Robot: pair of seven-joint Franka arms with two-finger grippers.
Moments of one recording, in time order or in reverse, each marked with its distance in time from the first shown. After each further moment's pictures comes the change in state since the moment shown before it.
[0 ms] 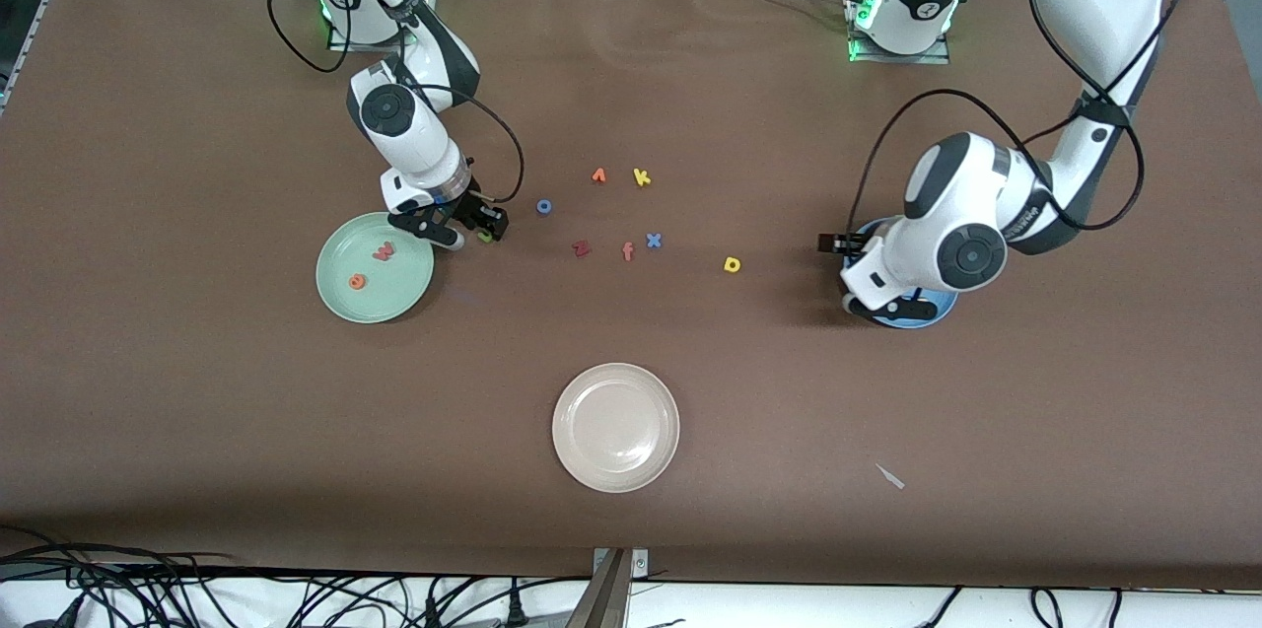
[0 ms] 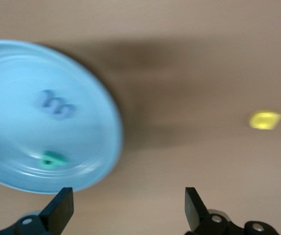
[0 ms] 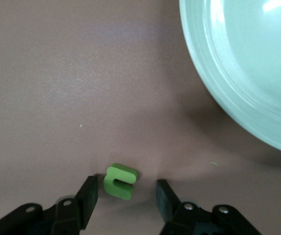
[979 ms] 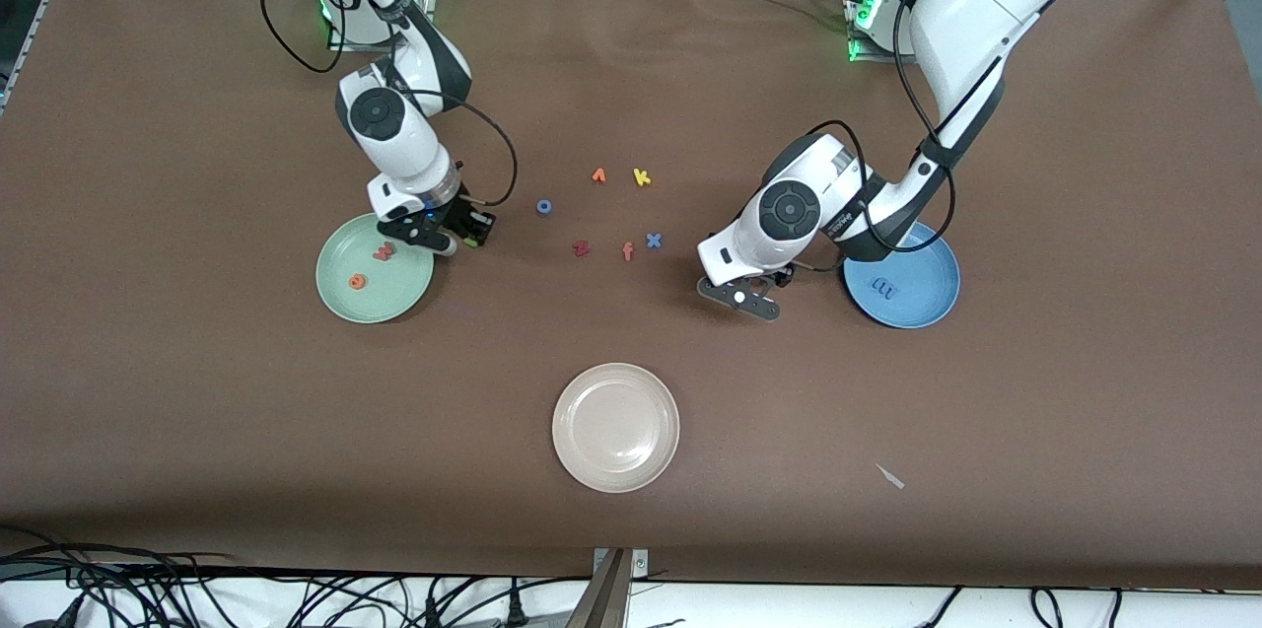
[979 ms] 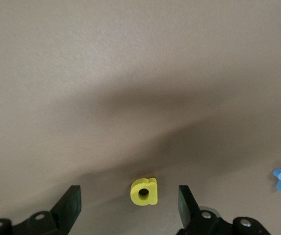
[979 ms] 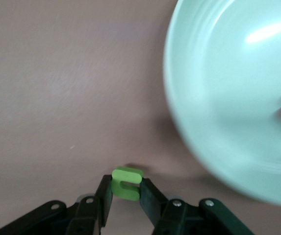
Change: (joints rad) left arm -0.236 0.217 0.001 0.030 0.245 0.372 -0.031; right arm -0.001 -0.066 -0.063 0.040 -0.015 -0.148 -0.172
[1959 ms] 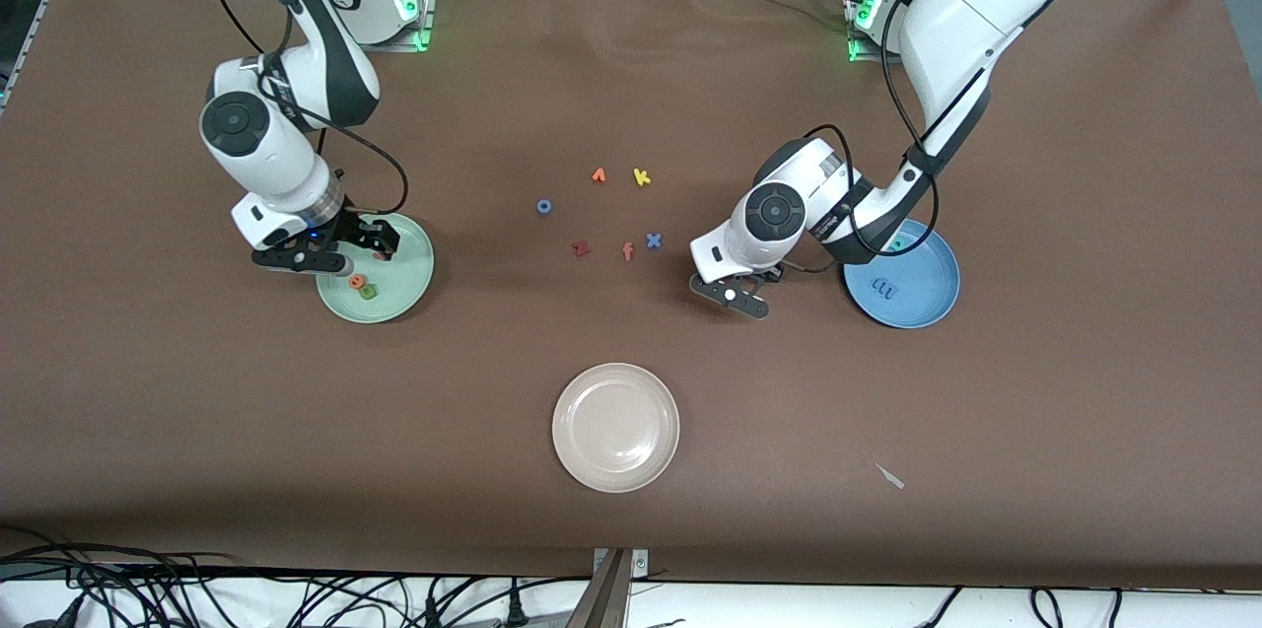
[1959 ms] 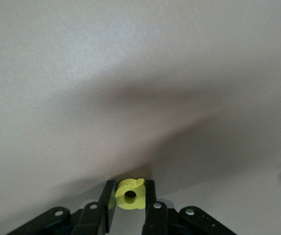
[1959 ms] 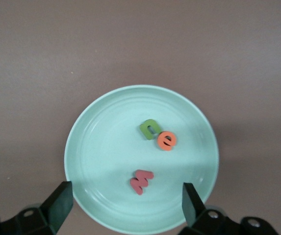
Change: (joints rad) left arm -0.015 0.023 0.004 0.014 0.034 0.000 0.000; right arm -0.115 -0.155 -0.092 0.155 0.013 -0.360 -0.386
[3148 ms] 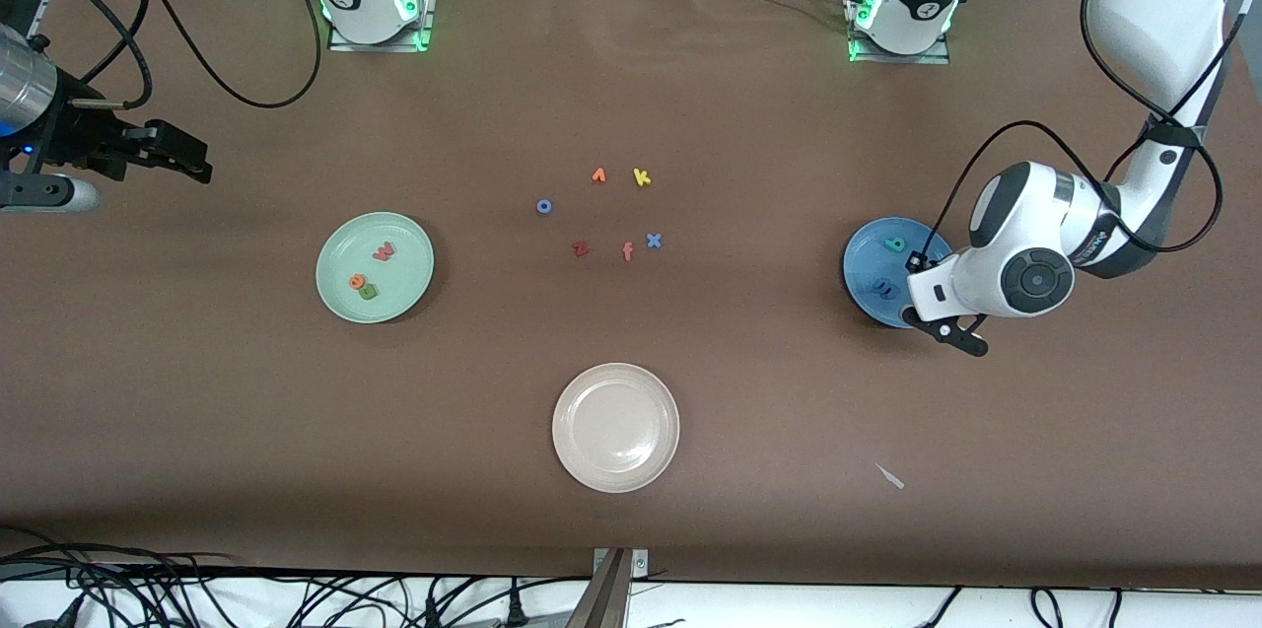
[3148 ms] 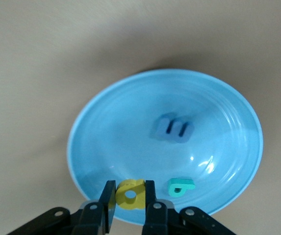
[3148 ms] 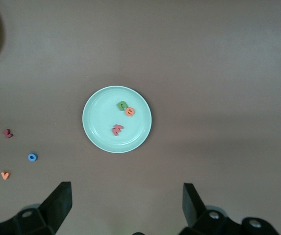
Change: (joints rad) left arm 0.427 -0.168 0.015 -0.073 0.021 -0.321 0.483; right arm -0.003 -0.086 -0.143 0.676 0.114 -0.862 -0.301
